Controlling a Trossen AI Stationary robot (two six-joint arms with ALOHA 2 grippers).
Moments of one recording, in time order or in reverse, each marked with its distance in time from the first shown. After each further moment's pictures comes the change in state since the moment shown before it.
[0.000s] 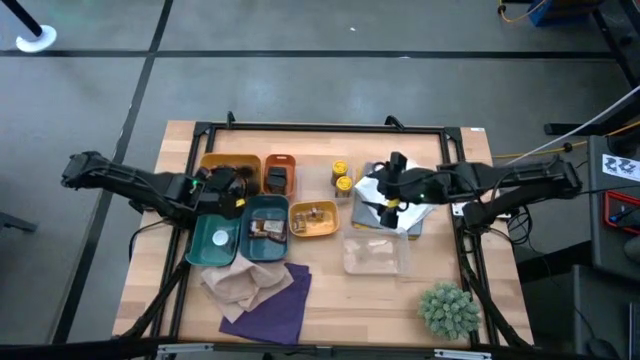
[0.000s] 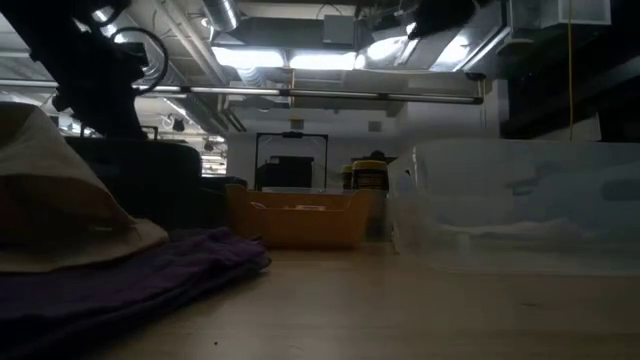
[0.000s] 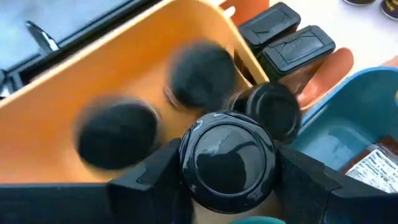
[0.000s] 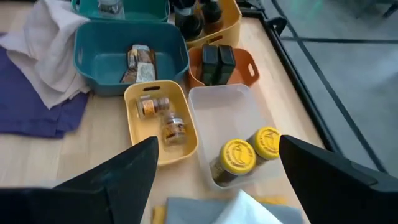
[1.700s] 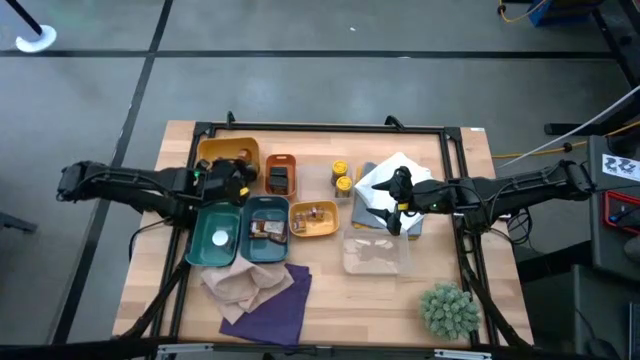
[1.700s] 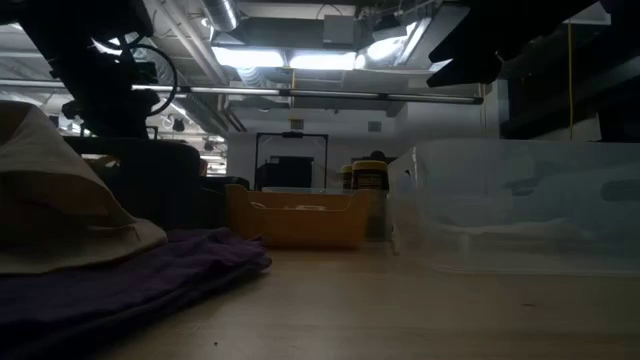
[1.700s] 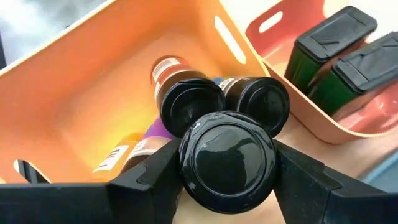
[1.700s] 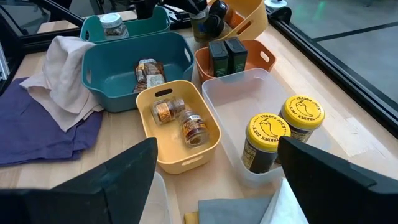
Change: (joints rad) left arm 0.215 -0.006 -0.047 0.105 -0.008 0.185; right arm 0.000 -0.208 -0.469 0.426 -0.028 0.182
